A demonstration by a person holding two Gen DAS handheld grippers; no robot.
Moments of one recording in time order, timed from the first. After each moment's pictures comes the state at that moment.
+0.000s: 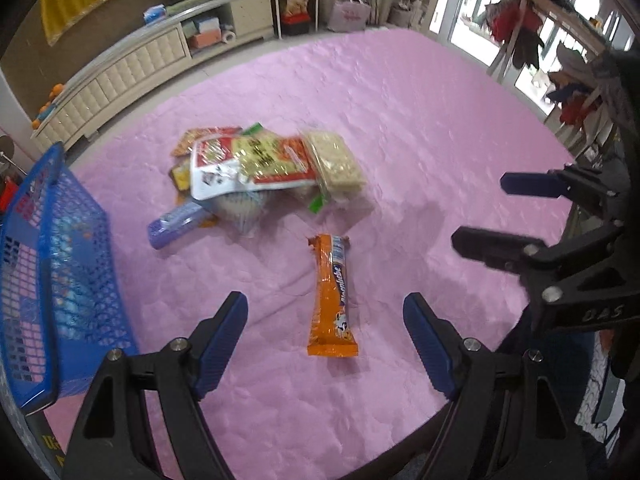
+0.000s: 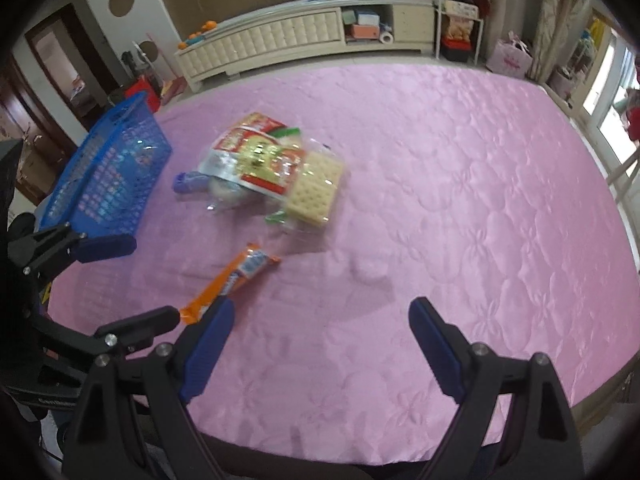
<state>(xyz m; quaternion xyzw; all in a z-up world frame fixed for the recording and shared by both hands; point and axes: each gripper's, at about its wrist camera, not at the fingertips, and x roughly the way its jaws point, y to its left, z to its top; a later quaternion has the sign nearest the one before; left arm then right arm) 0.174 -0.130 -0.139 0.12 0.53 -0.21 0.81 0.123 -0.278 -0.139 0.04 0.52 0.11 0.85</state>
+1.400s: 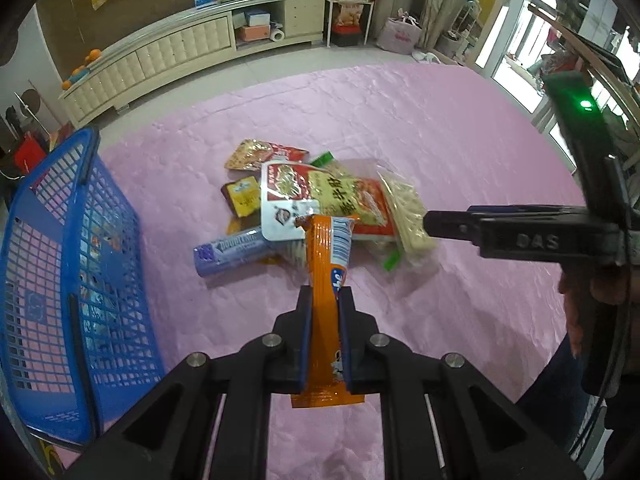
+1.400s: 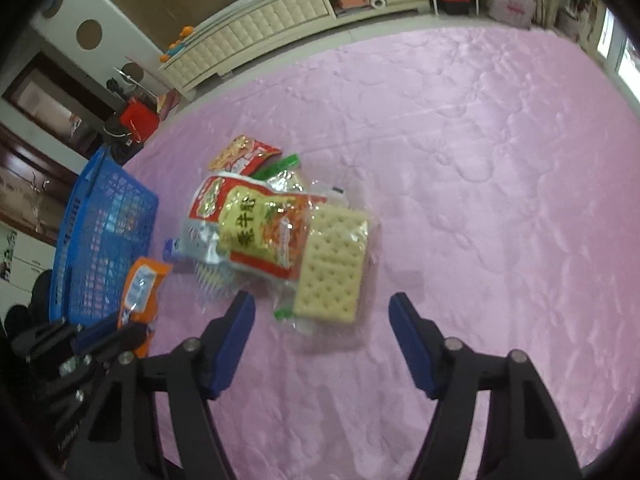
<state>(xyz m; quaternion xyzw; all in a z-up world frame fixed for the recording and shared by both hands) 0.226 -0.071 -0.123 0.06 0.53 -0.16 0.83 0.235 -0.266 -0.170 0.13 0.57 0.12 0.80</state>
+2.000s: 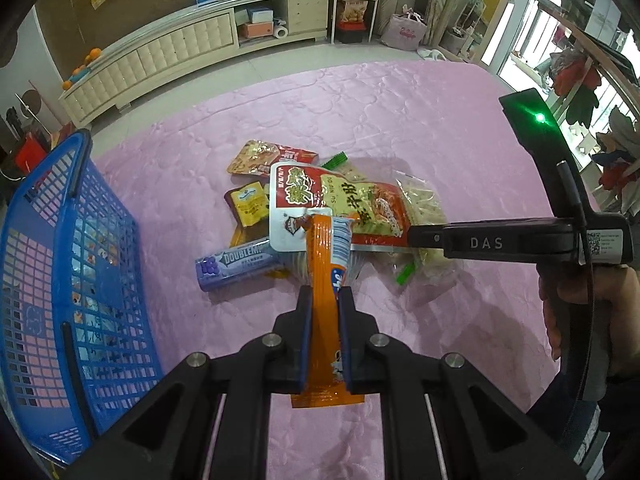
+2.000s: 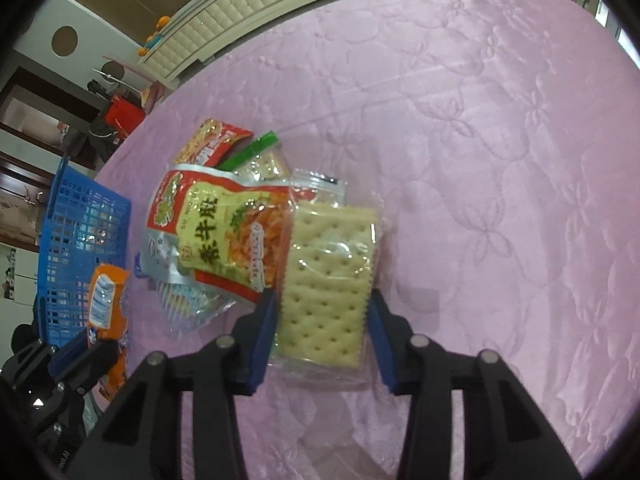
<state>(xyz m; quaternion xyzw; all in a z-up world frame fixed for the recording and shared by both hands) 0.245 -0.077 -0.132 0.06 0.53 -0.15 0.83 0.259 -0.264 -0.207 0.15 0.61 0.11 0.77</state>
